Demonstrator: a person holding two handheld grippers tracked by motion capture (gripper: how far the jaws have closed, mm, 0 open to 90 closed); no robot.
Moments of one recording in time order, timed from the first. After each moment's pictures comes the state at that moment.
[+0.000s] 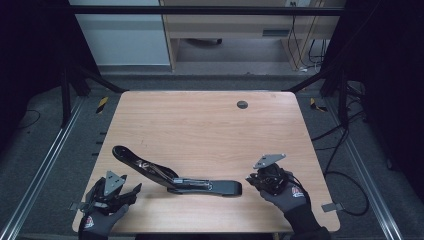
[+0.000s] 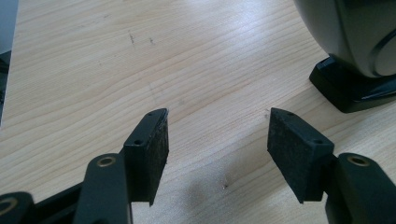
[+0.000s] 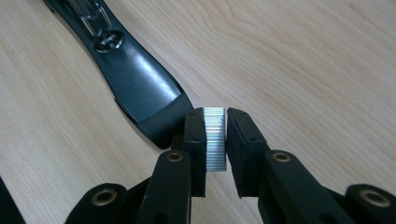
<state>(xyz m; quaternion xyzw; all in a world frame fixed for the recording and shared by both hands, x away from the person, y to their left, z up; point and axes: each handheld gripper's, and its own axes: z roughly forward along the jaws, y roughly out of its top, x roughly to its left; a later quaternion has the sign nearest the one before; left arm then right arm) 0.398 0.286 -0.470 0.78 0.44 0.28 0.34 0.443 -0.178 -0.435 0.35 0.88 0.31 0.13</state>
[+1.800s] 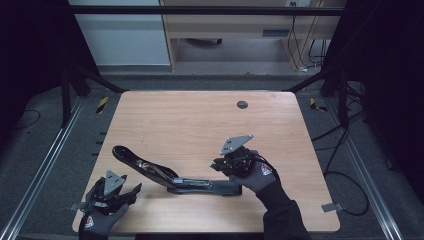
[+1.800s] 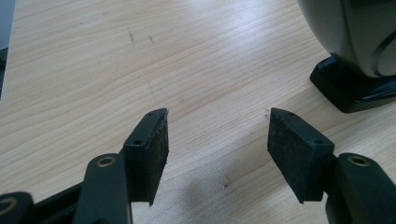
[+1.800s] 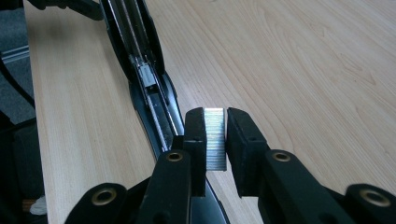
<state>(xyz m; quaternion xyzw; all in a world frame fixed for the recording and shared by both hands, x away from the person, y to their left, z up) 0.399 0.287 -0.471 0.78 0.44 0.28 0.34 0.475 -0.095 -0.392 0.21 0.89 0.39 0.10</state>
